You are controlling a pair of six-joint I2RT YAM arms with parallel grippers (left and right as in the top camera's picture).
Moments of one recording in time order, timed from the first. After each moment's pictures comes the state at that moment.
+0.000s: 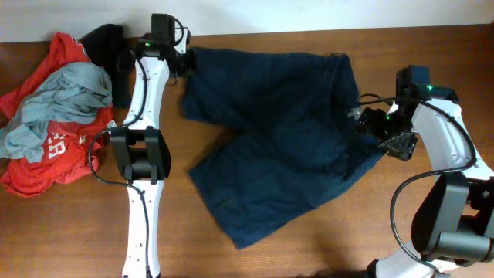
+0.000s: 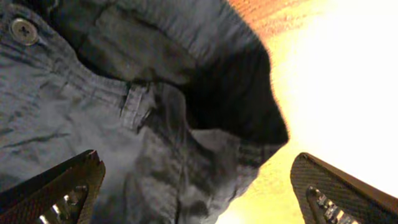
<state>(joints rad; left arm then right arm) -0.08 2.84 2.77 -0.97 0.20 -0.08 -0.19 1.79 1.37 -1.06 -0.10 0.40</state>
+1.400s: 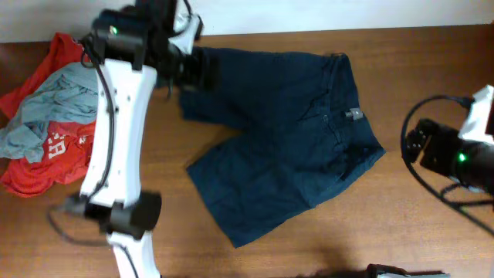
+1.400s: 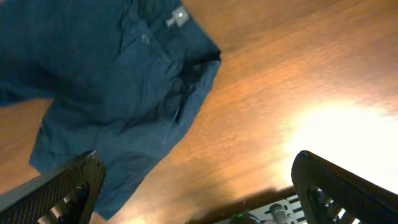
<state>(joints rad) -0.26 2.08 2.59 -1.68 0.18 -0.11 -0.19 1.22 1.84 -1.62 -0.01 0.26</state>
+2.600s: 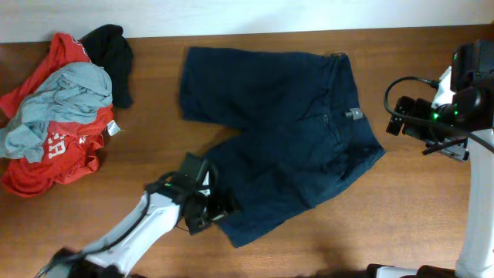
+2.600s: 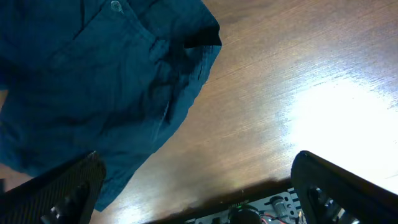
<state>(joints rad) -0.44 1.42 0.65 -0.58 0.43 -0.77 -0.19 1.50 1.81 -1.60 -0.02 0.26</state>
